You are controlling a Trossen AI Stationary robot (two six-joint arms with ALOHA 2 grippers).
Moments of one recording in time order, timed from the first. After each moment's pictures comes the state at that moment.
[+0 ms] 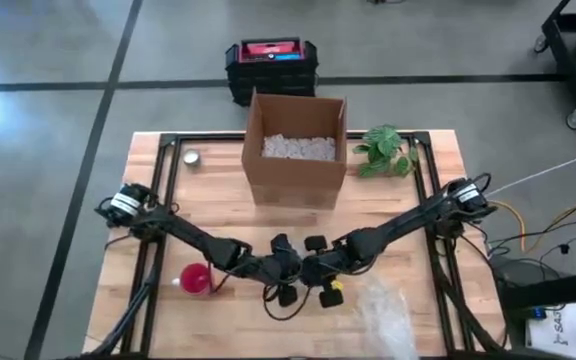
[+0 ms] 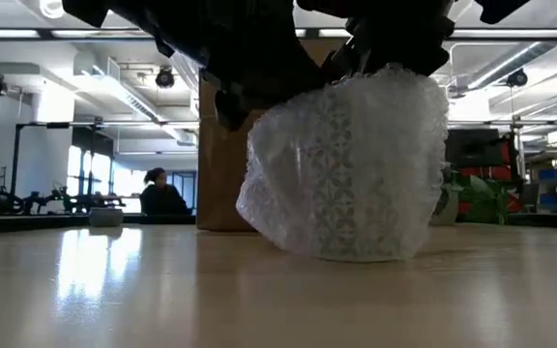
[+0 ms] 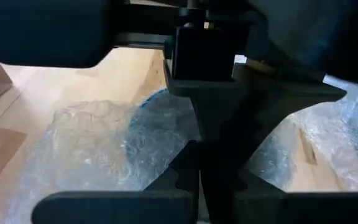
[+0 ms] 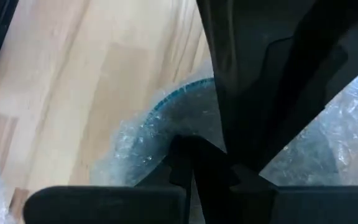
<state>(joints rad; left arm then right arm) -0.43 1.77 1.08 0.15 -0.38 -0.45 0.34 1.95 1.30 -0.53 0.01 0.11</state>
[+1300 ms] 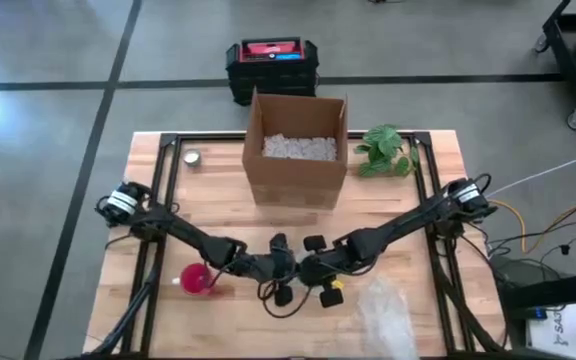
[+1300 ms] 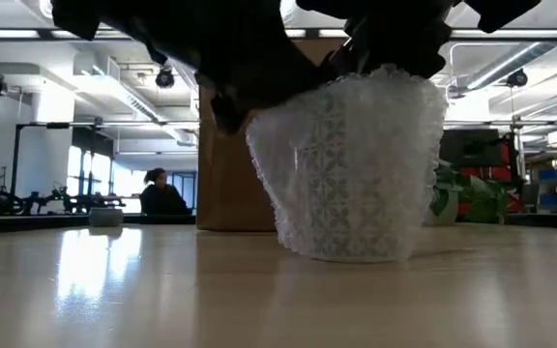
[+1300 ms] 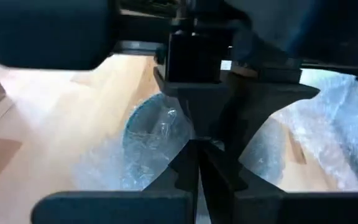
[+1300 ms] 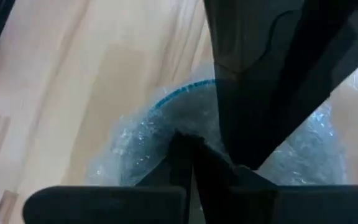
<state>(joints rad) -0.40 1.84 1.00 0.34 -0.37 -0.44 0.35 1.91 1.31 -0.51 0.02 0.08</state>
